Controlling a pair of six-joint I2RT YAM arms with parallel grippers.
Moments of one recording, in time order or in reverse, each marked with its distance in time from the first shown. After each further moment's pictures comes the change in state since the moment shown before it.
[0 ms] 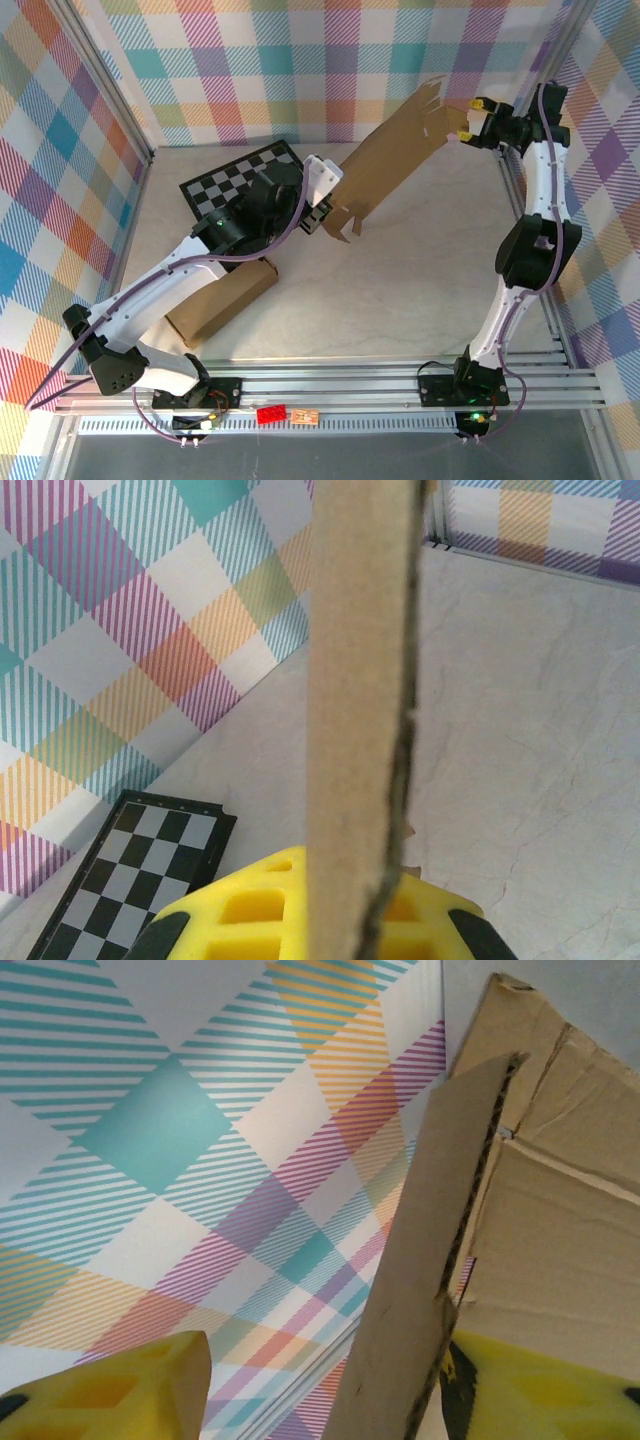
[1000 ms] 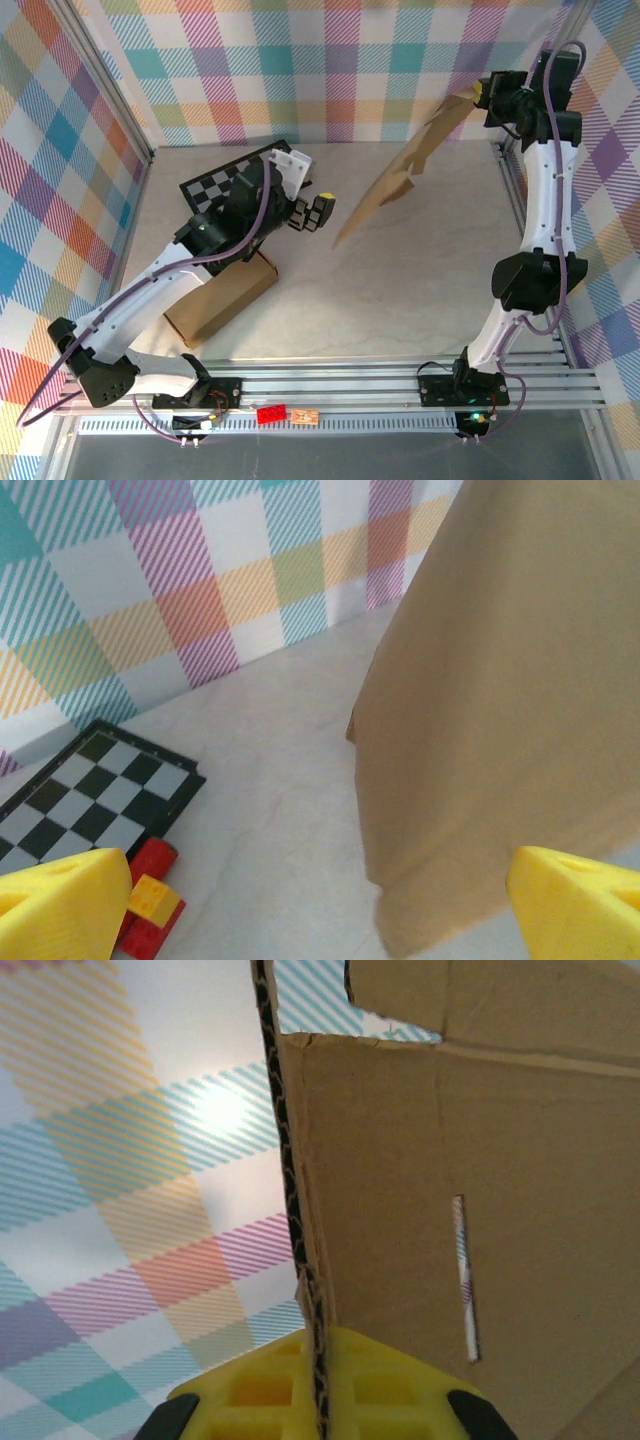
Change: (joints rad) left arm 0.067 -0.085 -0.053 0.002 0.027 -0.293; right arm 0.132 -0.237 0.109 -0.122 0.448 -0.203
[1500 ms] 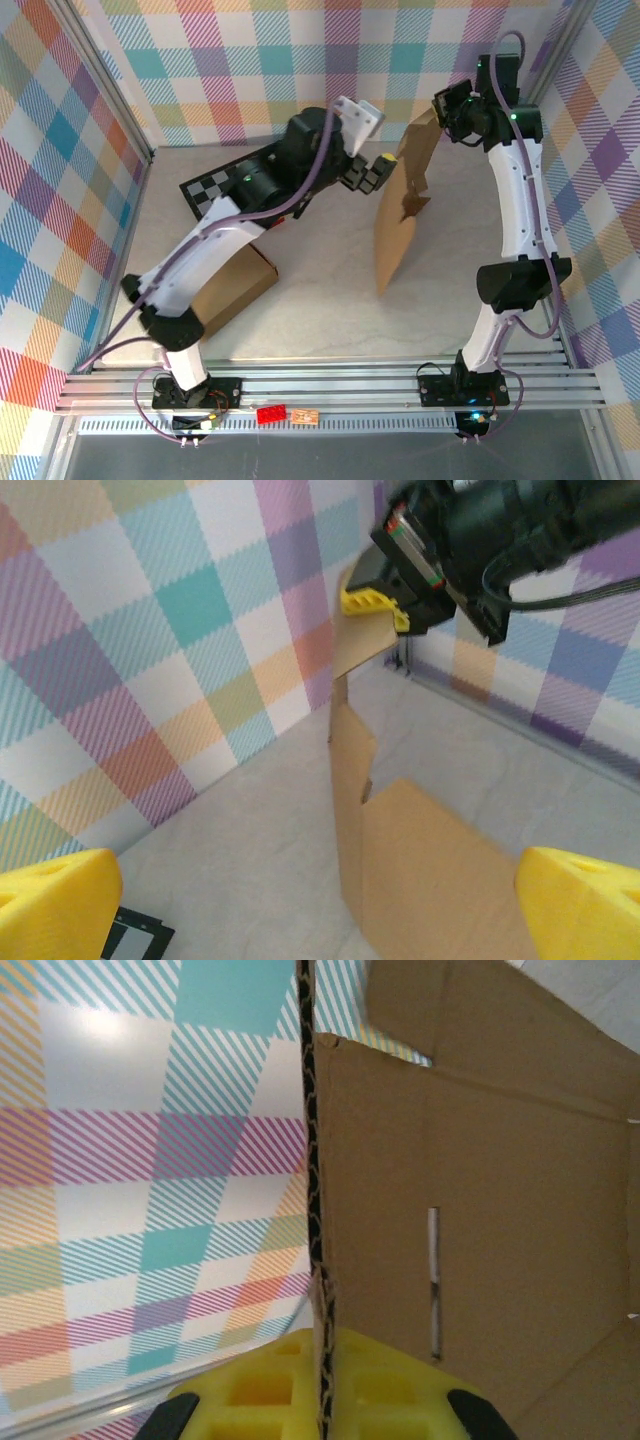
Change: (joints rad) left arm -0.121 0.511 0.810 -0.247 -0.019 0.145; right arm 0.224 -0.003 0.059 -0.232 0.253 -0.338
